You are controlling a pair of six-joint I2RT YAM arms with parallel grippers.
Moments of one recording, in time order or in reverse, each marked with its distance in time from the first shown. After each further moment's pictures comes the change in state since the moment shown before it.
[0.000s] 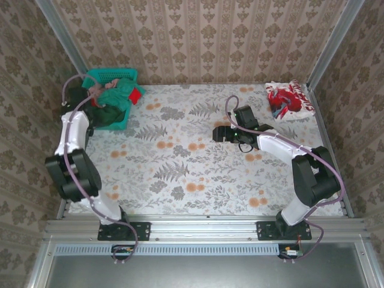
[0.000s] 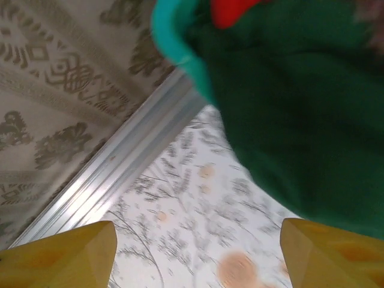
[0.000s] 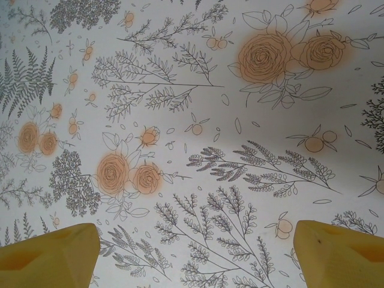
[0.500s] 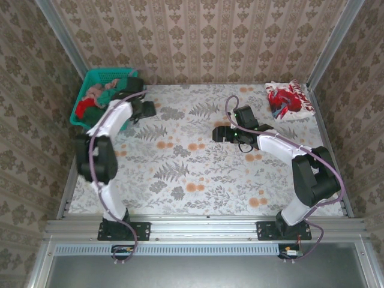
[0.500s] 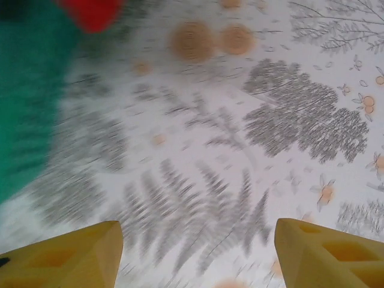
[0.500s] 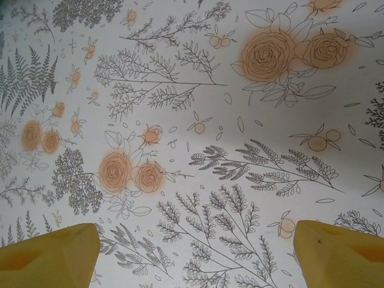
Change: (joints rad) left arm -0.425 0.347 0.226 0.093 0.235 0.029; right arm 0.000 -0.001 -0.001 0.000 -0.008 0.000
